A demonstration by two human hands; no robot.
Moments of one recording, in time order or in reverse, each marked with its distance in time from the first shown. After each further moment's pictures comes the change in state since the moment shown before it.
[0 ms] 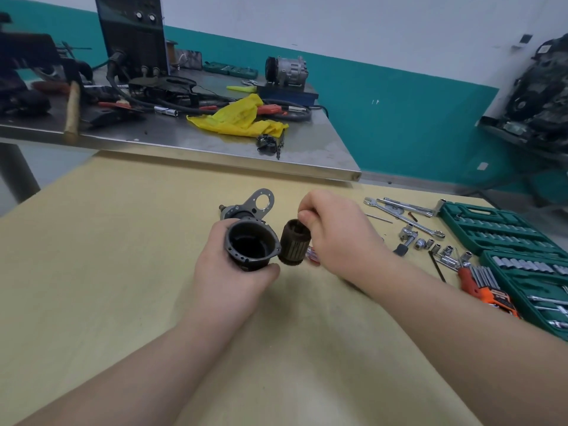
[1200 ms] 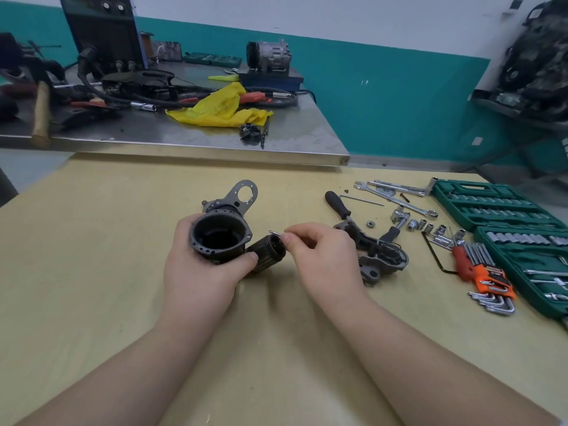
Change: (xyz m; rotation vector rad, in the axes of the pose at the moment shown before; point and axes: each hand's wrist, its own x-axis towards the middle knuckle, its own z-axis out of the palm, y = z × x) left_hand 0.003 -0.006 0.000 -0.059 0.067 -0.007; right_hand -0.038 0.023 0.059 0.513 0.222 0.346
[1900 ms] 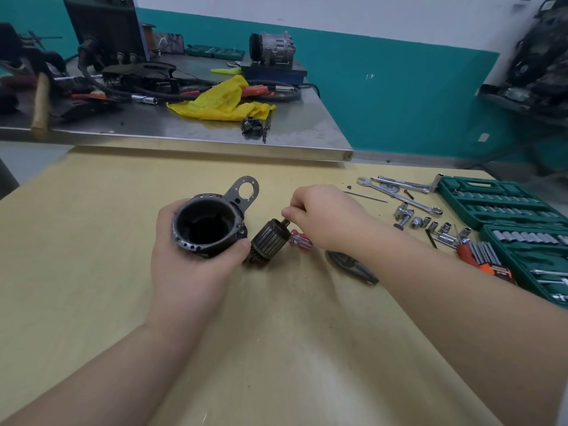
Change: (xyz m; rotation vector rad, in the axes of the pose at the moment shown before) left_hand 0.001 0.006 -0.003 -0.097 0.074 0.147; right_hand 0.073 -0.032 -0.023 -0.735 -0.396 -0.115
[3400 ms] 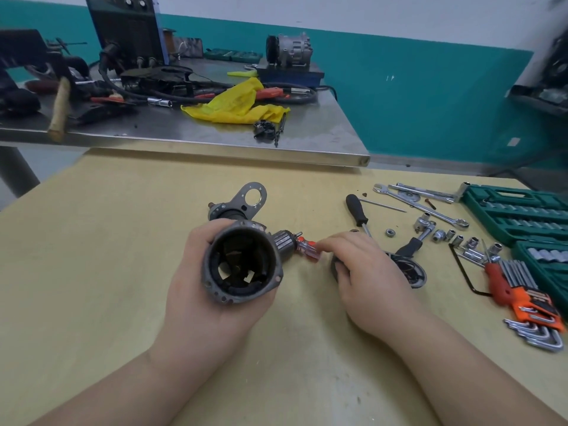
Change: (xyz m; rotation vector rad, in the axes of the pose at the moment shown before) left_hand -0.010 -0.011 0.008 0.046 -0.190 0.356; right_hand -0.062 0.054 0.049 0.155 0.244 -0.226
